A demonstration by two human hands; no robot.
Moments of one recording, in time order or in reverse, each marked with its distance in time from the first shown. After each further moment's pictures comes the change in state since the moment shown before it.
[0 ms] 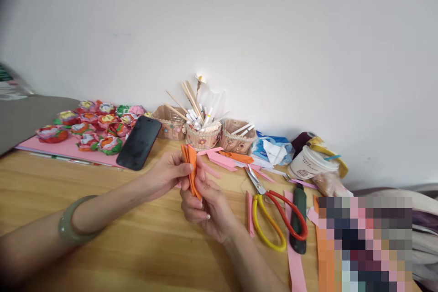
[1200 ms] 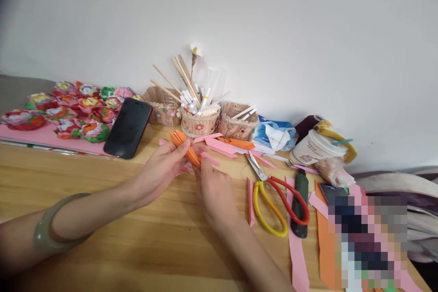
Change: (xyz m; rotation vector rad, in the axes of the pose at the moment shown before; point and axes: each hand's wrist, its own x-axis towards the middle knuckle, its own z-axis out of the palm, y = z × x) left_hand 0.001 -0.018 0.013 -0.072 0.389 -0.023; right_hand -0.002 0.009 -0.019 -1.863 0.683 -0.154
